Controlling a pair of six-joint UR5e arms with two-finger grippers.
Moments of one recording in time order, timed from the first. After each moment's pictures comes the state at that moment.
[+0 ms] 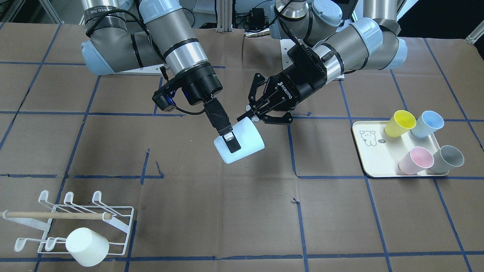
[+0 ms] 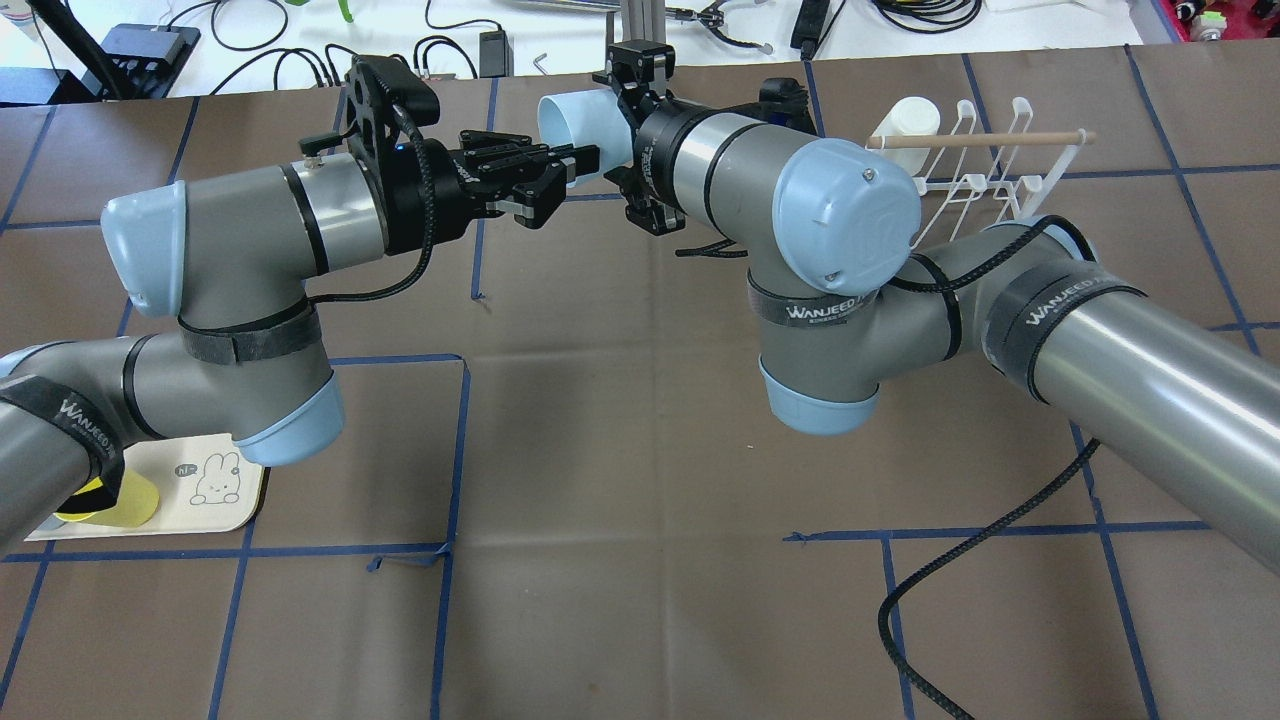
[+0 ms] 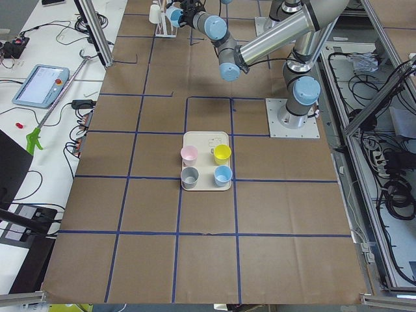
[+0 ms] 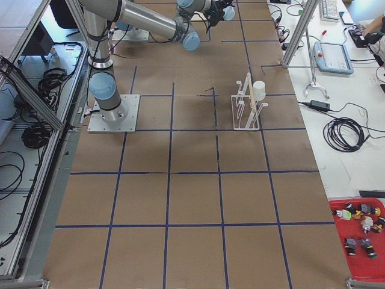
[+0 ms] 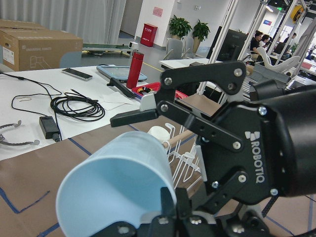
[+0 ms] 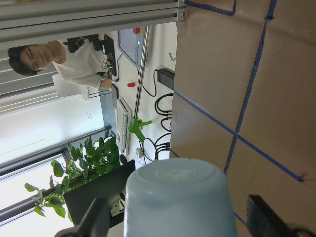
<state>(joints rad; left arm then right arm) -1.51 -1.70 -2.10 -0.01 0.56 0.29 1.88 -1.33 1.90 -3.18 -1.32 1.72</state>
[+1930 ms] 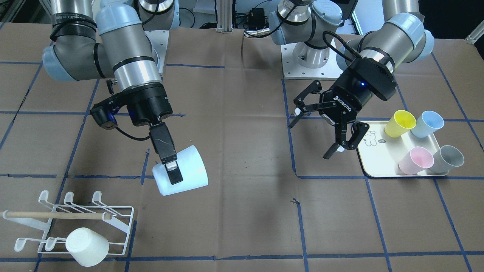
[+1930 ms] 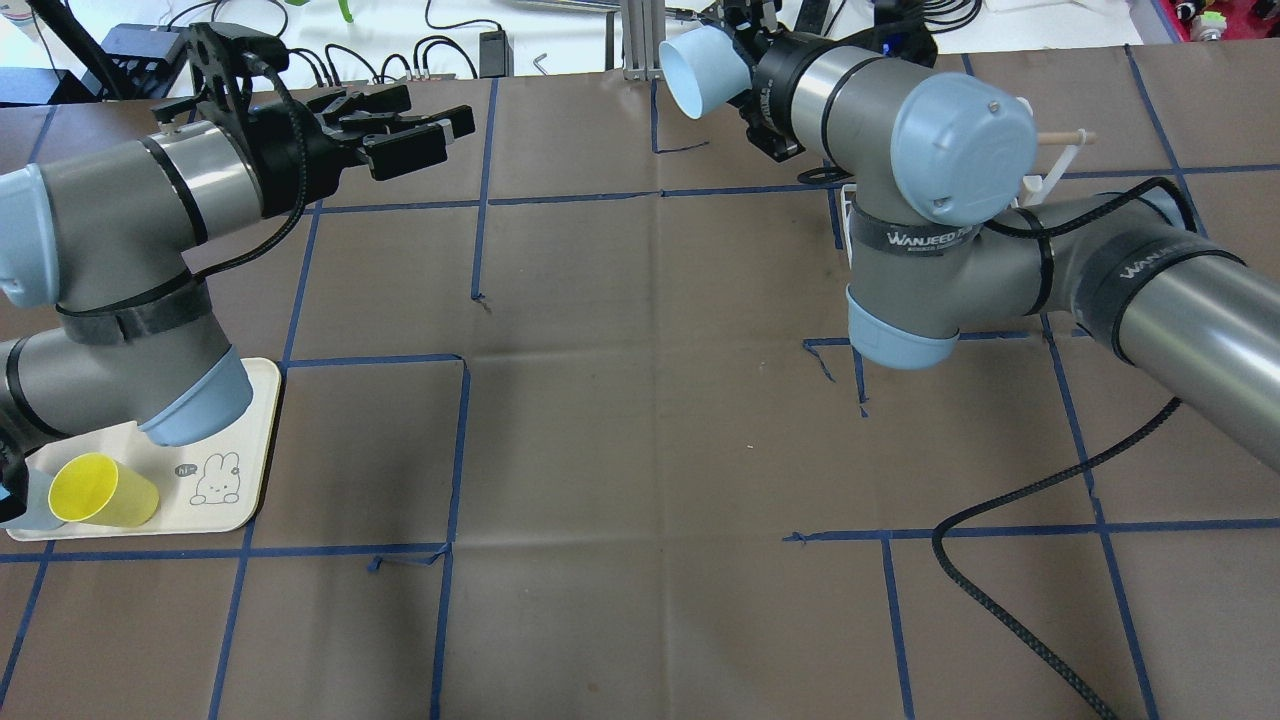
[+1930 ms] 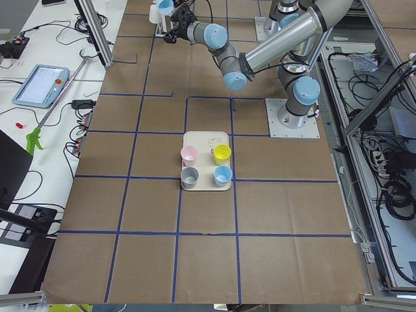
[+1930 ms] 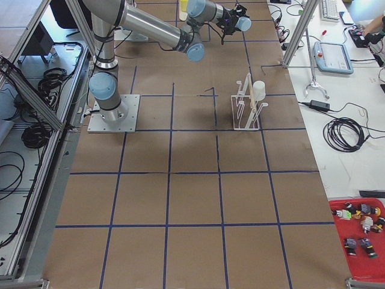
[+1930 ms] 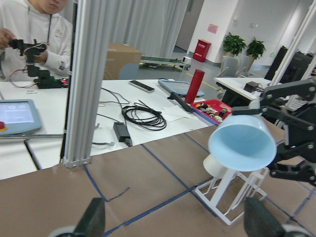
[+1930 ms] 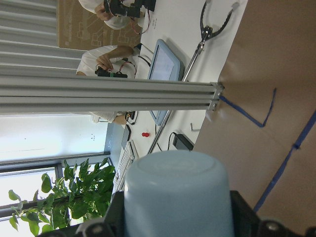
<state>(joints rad) -1.32 -1.67 -2.06 -0.07 0.72 0.22 1.67 -1.31 1.87 -3.21 -1.32 1.31</state>
